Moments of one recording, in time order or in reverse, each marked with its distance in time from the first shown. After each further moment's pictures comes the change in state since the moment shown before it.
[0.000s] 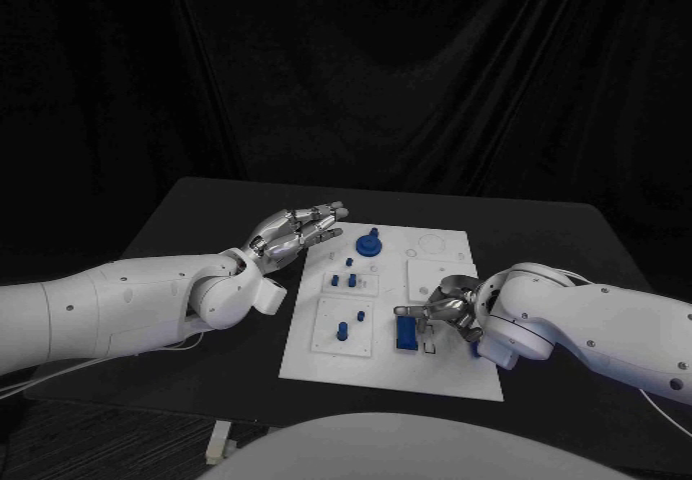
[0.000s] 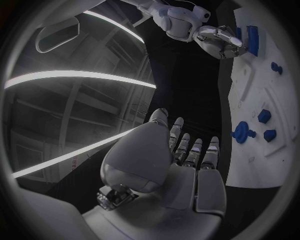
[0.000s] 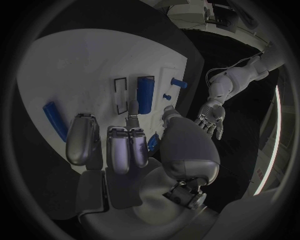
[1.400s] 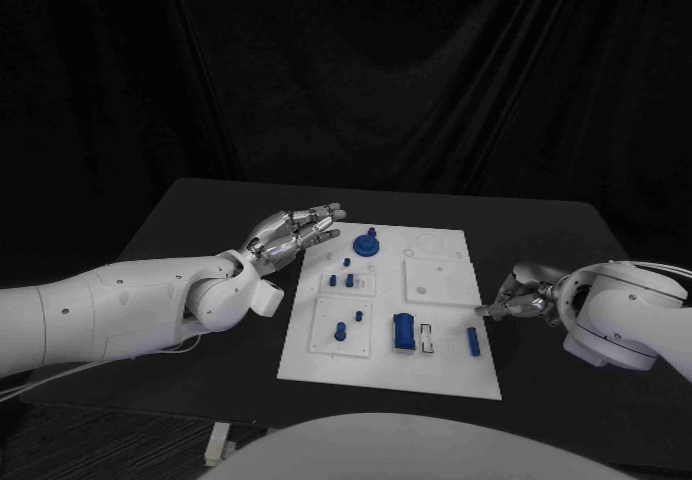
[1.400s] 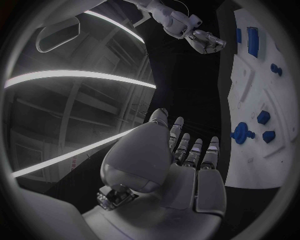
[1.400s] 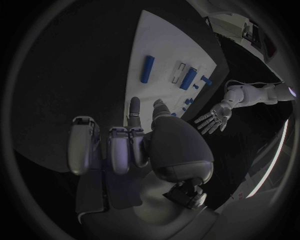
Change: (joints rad) left arm -0.003 -0.004 0.000 0.004 0.000 0.001 0.001; left_hand 0.000 0.000 0.000 0.000 0.000 0.011 0.004 0.004 0.002 0.003 0.003 0.000 0.000 -0.004 0.004 0.004 0.000 0.000 0.000 0.000 0.000 0.002; right arm 0.043 -0.281 0.000 0.104 -0.351 0.041 0.023; right_hand 0.216 0.145 -0.125 -0.074 0.139 0.096 -0.013 -0.025 -0.190 -0.003 0.003 0.000 0.000 0.001 0.000 0.000 0.000 0.000 0.023 -0.002 0.083 0.000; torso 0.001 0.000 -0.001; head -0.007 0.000
